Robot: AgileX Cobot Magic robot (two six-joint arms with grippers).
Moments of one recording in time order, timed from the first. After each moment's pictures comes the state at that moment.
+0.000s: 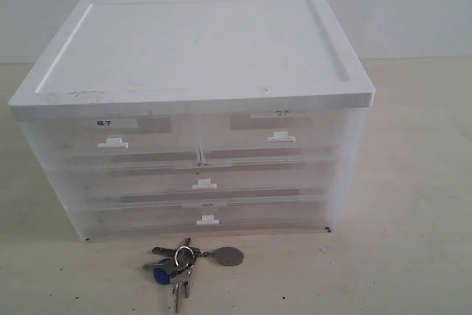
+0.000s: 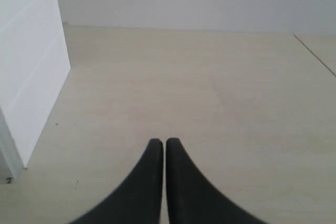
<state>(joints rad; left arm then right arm) -1.27 0.00 -0.21 1.75 0.15 -1.78 0.01 0.01 0.00 -0.03 0.33 -0.02</state>
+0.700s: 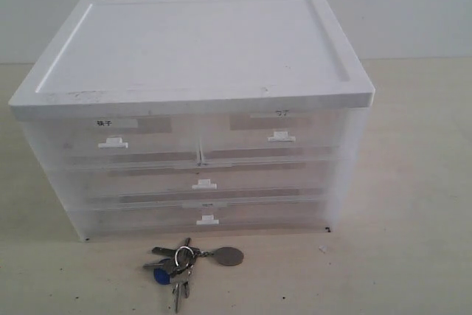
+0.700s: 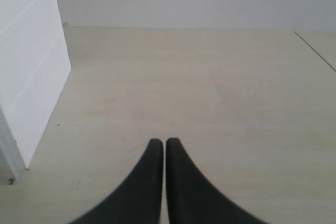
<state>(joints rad) -1.27 0.00 -0.21 1.75 0.15 -1.78 0.01 0.01 0.00 -0.03 0.33 0.00</state>
